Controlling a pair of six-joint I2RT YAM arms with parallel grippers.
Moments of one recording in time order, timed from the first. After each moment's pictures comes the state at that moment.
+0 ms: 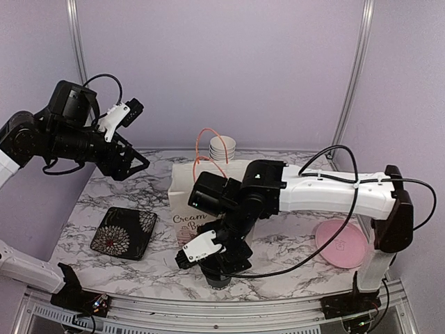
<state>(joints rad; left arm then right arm) -0.78 1.18 1.56 -1.04 -0.05 0.05 1.28 1.87 1.73 -1.15 -0.16 -0.79</state>
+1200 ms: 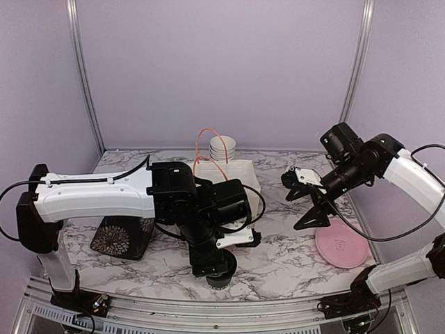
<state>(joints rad) -1.34 1.85 1.76 -1.22 -0.02 0.13 0.56 1.22 1.29 -1.19 -0.59 -0.91</state>
